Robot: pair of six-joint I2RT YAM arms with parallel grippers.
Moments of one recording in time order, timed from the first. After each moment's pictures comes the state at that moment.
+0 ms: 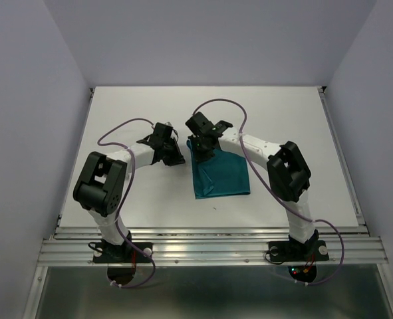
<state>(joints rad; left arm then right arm) -0.41 1.73 0.98 -0.18 0.15 -0.73 0.77 2.09 1.73 -0.73 0.05 0.53</state>
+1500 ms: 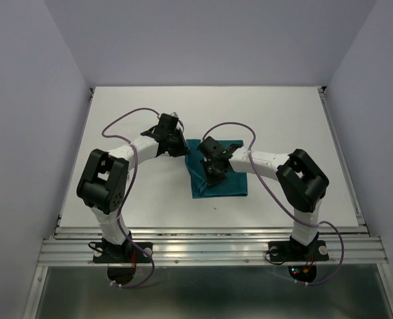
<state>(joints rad) -0.44 1.77 1.13 -0.24 0.14 -0.71 0.81 1.89 1.26 -0.56 -0.03 0.55</state>
